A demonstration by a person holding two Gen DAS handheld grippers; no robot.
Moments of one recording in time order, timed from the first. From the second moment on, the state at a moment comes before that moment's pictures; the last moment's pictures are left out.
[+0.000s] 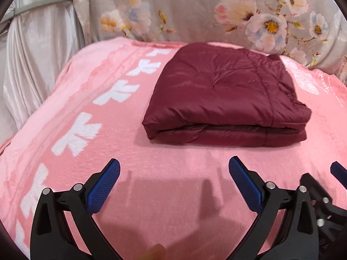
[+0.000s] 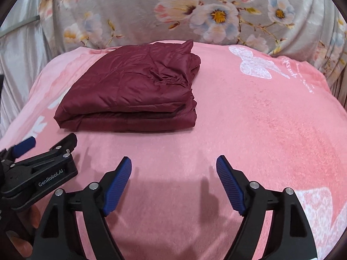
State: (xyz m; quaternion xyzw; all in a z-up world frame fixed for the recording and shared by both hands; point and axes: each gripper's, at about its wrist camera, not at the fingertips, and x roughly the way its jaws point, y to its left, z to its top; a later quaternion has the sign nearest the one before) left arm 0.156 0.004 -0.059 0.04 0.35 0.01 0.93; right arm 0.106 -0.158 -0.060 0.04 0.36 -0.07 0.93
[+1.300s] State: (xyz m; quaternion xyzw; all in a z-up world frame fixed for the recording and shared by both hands) left arm 0.150 0.002 -0.065 0.05 0.36 0.01 0.93; right arm 0.099 -0.152 -0.065 0.04 0.37 -0.08 0.92
